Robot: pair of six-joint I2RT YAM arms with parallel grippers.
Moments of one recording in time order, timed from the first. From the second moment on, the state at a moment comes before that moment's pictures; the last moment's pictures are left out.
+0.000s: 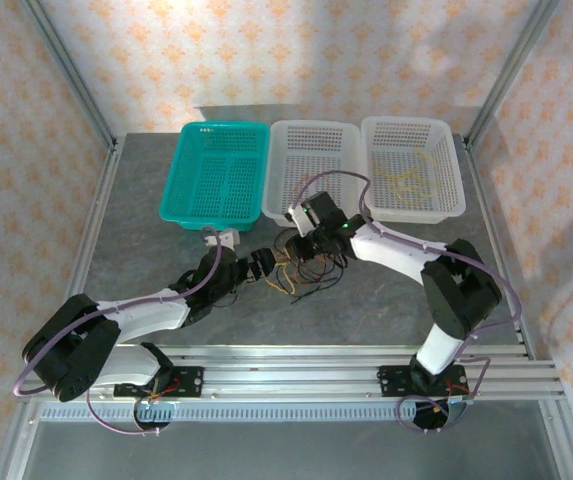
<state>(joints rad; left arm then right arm) -0.61 1.29 0.40 0.36 -0.08 -0.87 0.67 1.70 1.11 -0.38 -0.23 0.13</state>
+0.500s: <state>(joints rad) -0.64 1.30 0.40 0.35 -0.08 -0.86 0.67 1.64 1.01 -0.41 -0.13 0.25</state>
